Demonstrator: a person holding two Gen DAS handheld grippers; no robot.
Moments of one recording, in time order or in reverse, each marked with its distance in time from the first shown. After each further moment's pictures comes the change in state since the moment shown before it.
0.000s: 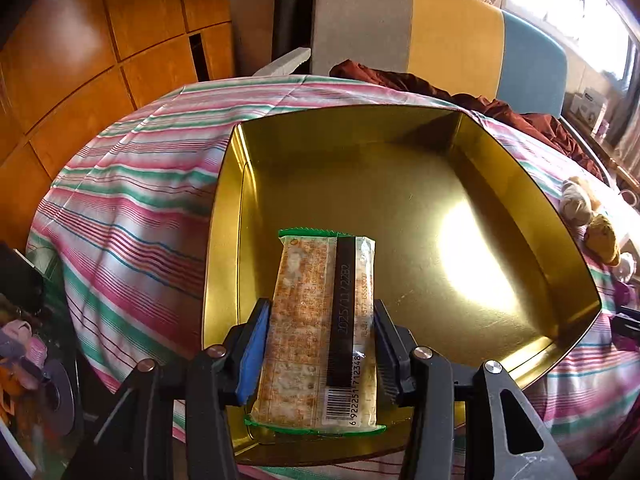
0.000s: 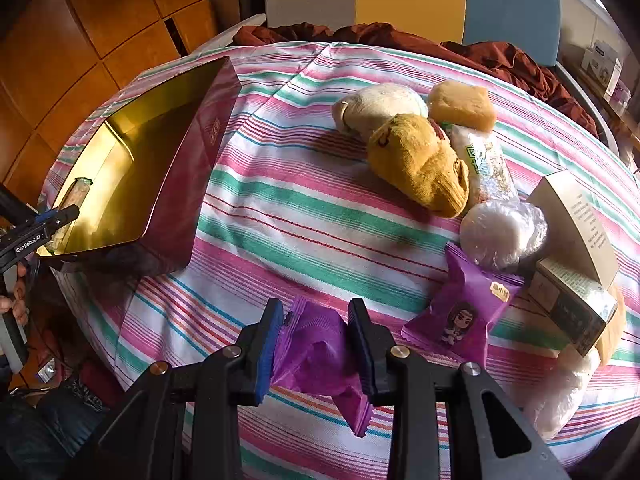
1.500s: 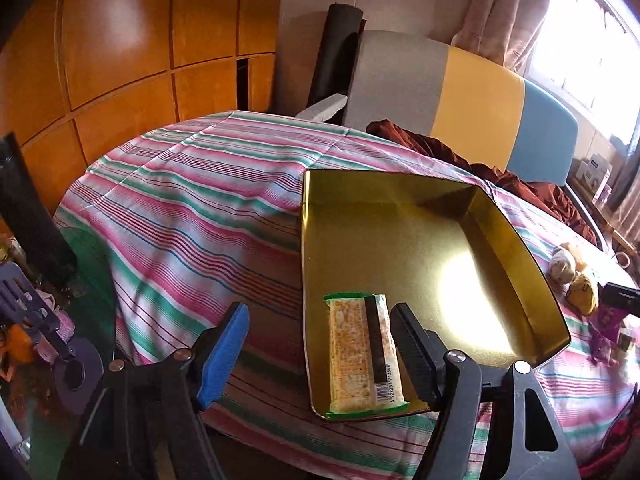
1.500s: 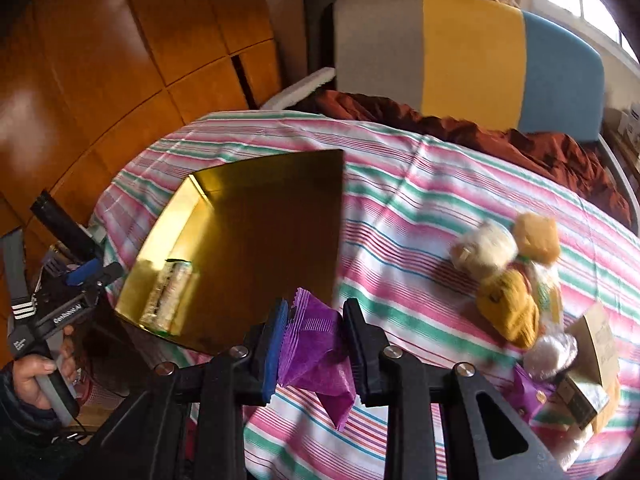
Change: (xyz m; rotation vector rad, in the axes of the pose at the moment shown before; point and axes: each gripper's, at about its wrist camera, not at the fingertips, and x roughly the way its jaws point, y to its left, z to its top) left arm -0.061 0.060 -0.008 -0.164 -0.164 -0.013; right arm -0.047 0.112 0.068 -0.142 -0.180 0.144
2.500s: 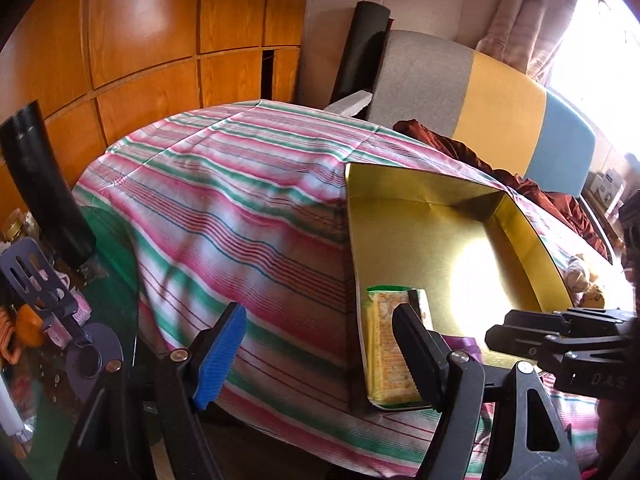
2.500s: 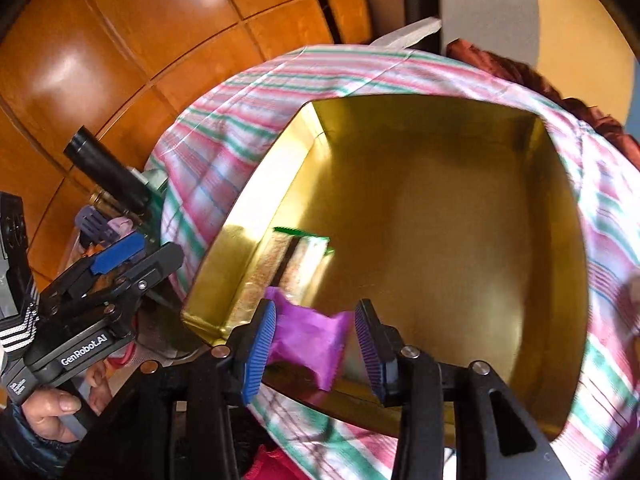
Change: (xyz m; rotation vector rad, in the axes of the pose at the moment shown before) left arm 0.001 0.028 -0.004 -0.045 0.021 0.035; right arm 0.103 0.108 0.004 -0.087 0.170 0.198
